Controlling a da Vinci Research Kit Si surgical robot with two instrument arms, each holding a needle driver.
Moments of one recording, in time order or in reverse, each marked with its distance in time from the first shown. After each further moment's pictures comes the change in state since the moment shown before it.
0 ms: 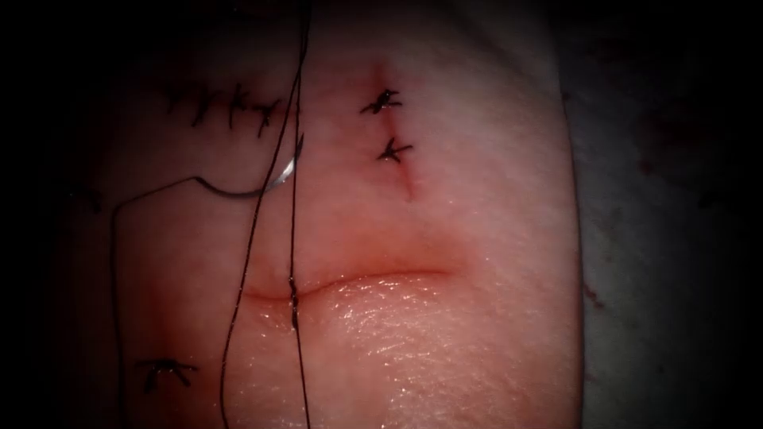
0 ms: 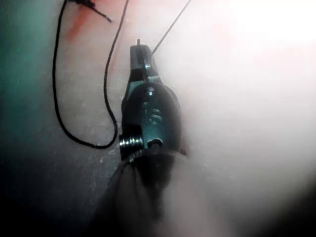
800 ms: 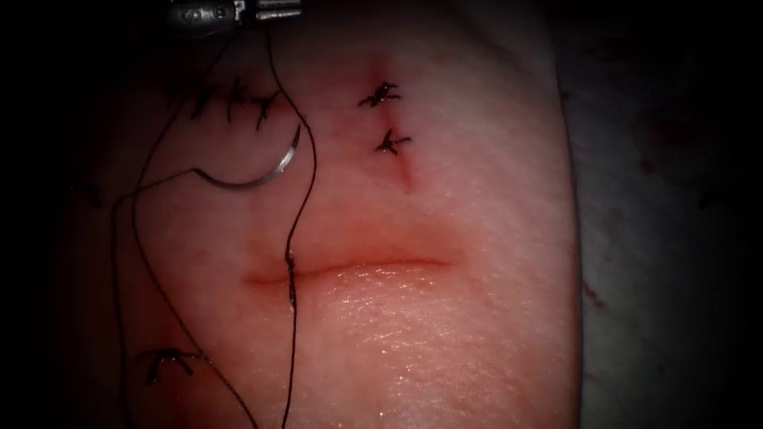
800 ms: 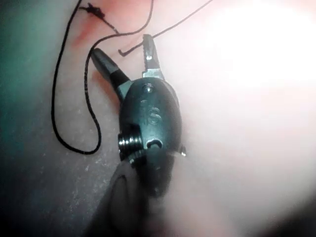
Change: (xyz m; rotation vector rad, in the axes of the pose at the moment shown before) right arm 0.007 0.004 0.002 0.224 0.147 -0.105; left arm 0.006 -0.001 -0.014 -0.370 0.580 -0.354
